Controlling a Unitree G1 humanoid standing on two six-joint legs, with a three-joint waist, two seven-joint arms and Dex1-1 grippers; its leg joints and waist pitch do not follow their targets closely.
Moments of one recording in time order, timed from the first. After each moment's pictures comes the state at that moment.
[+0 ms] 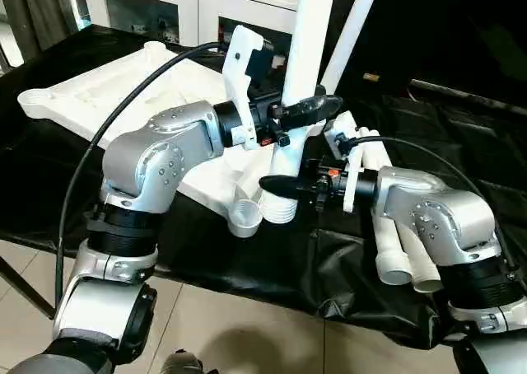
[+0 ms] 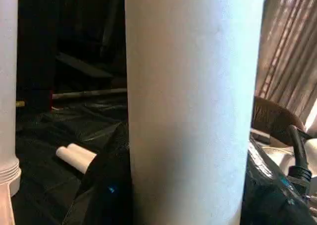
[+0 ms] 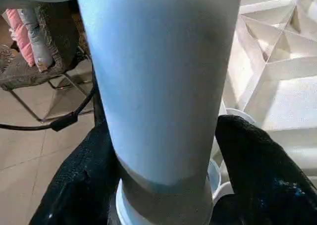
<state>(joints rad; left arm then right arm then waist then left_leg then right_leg) -0.83 0.24 -0.07 0.04 -0.59 0.77 -0.70 -0.58 -0.34 0.14 0.02 0.54 0.79 0.83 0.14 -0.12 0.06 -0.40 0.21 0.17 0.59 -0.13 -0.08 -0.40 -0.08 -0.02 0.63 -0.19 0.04</state>
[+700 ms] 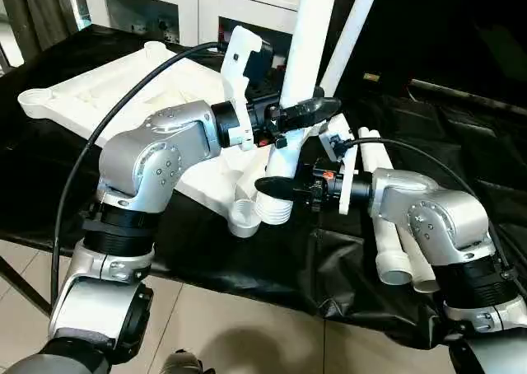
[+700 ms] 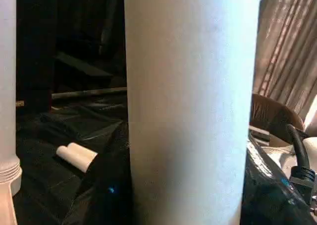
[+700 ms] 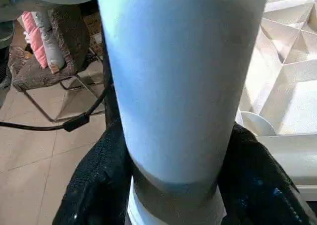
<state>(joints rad) -0.83 0.24 -0.07 0.04 -0.59 0.77 -0.71 -0.58 -0.33 0.14 0.02 0.55 0.80 0.86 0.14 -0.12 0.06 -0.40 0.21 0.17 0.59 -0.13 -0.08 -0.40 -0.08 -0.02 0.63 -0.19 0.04</state>
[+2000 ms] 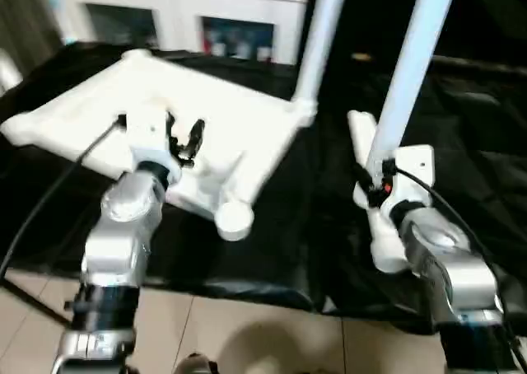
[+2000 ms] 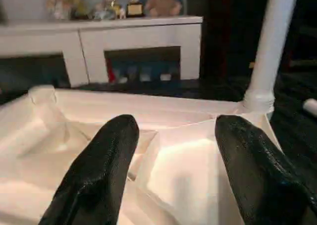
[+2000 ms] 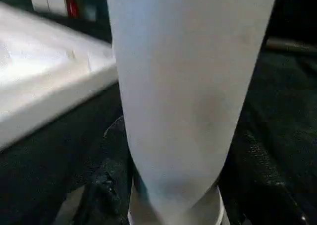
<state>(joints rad) -0.37 0.21 0.04 0.08 -0.07 0.20 -0.12 -0.19 -0.18 -0.04 -0.17 0.12 0.47 0.10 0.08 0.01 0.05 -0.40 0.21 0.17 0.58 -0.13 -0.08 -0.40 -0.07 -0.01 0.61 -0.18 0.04</state>
